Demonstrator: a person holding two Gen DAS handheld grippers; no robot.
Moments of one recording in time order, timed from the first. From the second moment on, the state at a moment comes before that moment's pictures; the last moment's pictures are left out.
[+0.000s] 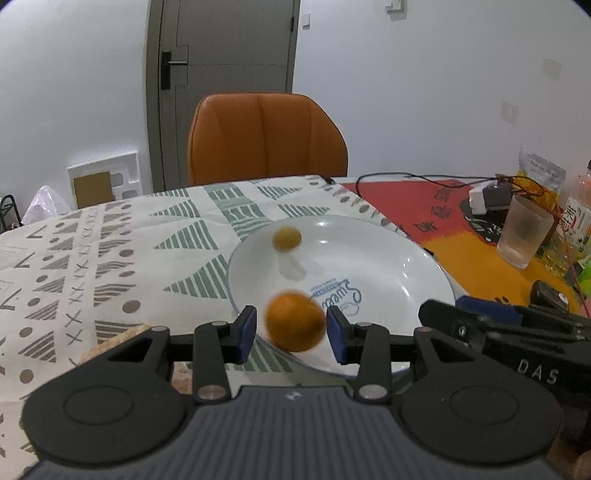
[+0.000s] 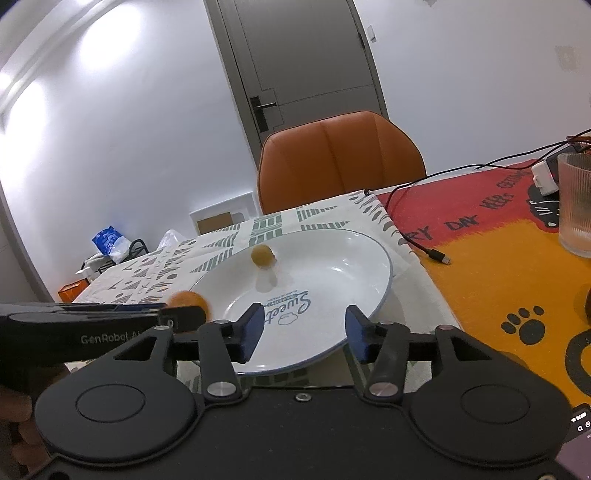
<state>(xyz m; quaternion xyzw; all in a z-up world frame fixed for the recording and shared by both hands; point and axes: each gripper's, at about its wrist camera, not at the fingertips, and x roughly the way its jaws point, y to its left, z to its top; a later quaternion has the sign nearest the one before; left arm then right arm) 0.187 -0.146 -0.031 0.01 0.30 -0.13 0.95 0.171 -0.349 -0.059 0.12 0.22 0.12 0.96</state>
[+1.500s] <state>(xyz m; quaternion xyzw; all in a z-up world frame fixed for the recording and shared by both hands) 0.120 -0.021 -0.002 -0.04 0.26 0.03 0.97 0.148 -0.284 -0.043 0.10 0.20 0.19 0.96</state>
